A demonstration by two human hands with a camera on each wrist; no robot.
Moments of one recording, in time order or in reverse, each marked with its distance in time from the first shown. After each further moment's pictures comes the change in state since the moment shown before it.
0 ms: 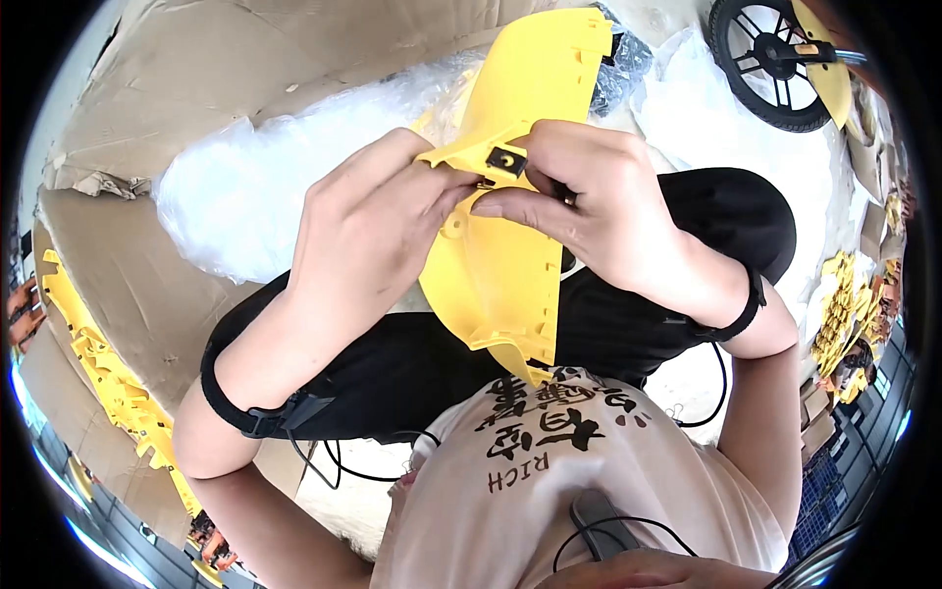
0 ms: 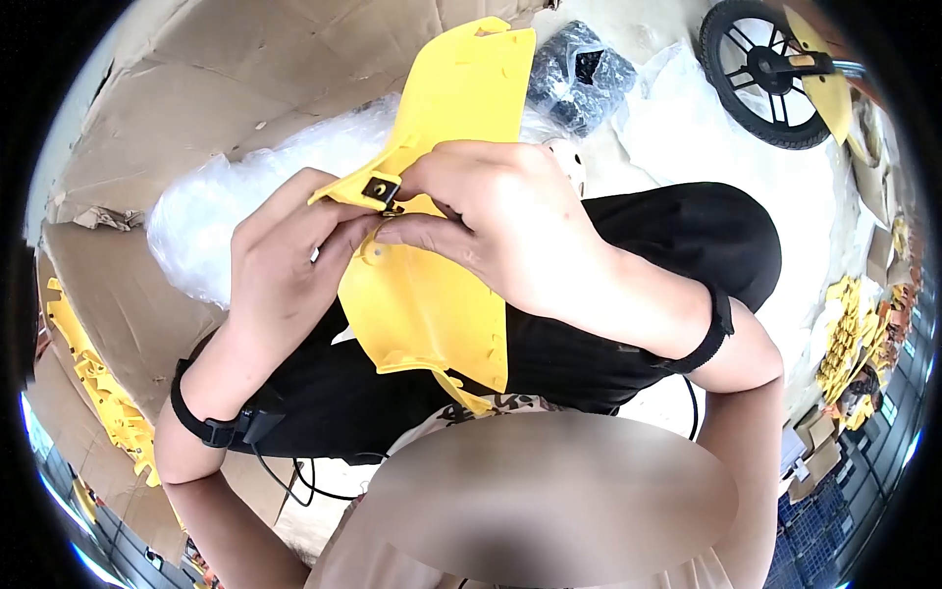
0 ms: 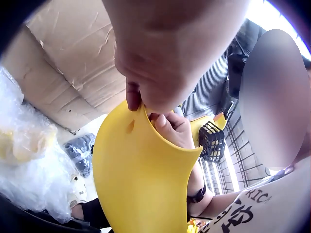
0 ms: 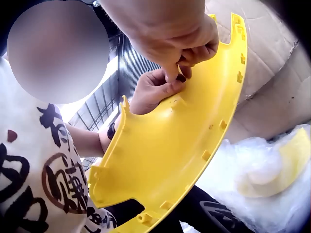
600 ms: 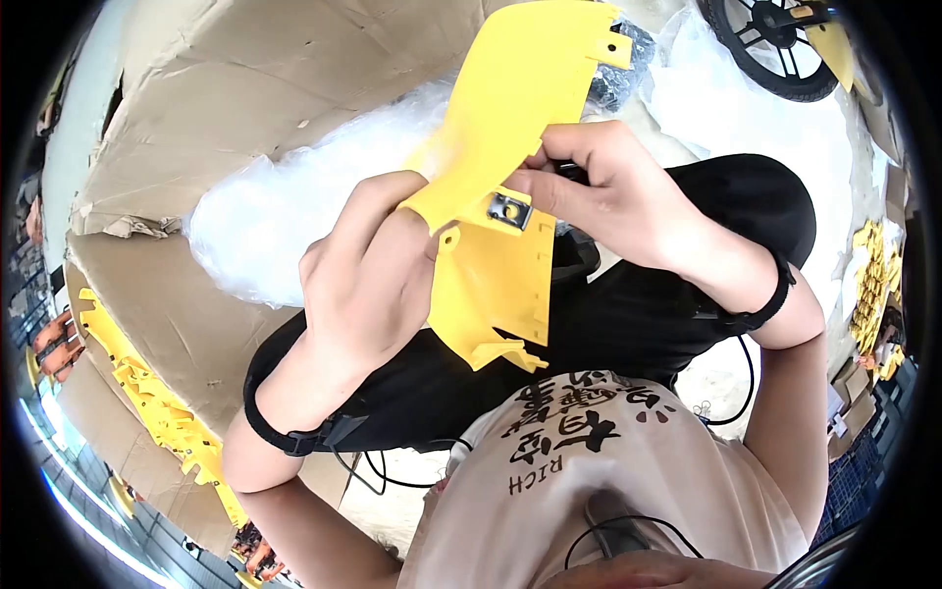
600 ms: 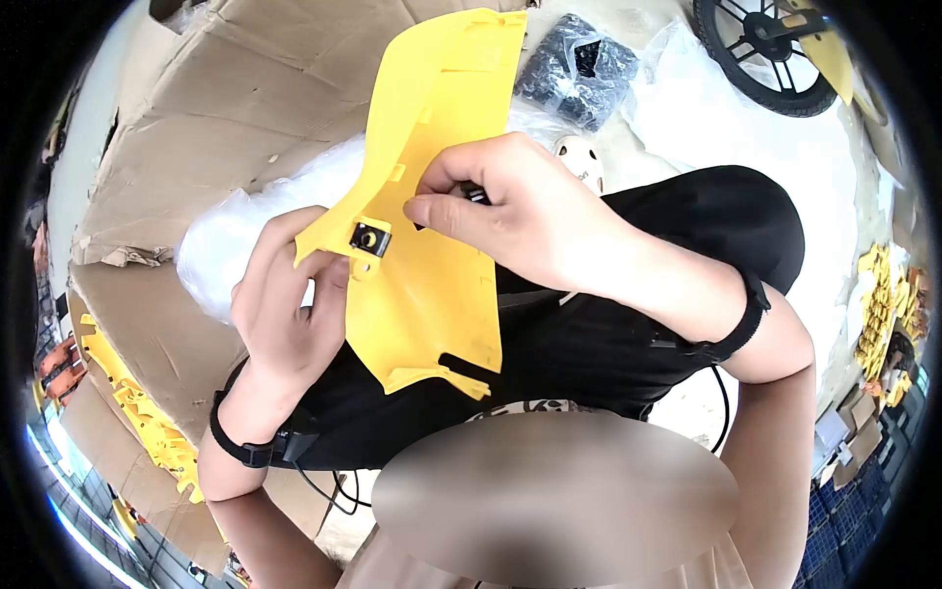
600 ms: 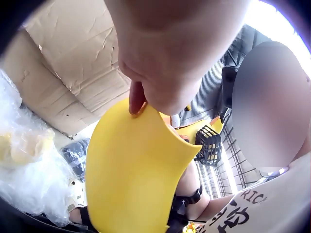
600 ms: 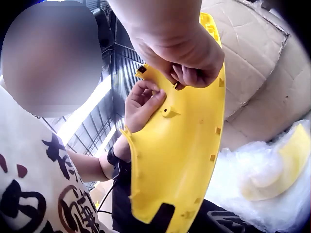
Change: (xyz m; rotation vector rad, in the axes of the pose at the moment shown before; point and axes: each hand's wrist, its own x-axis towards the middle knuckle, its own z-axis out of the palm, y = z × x) left_hand -0.008 0.011 -0.015 0.189 0.006 0.022; right_hand -0.002 0.015 -0.003 0.445 -0.087 0.317
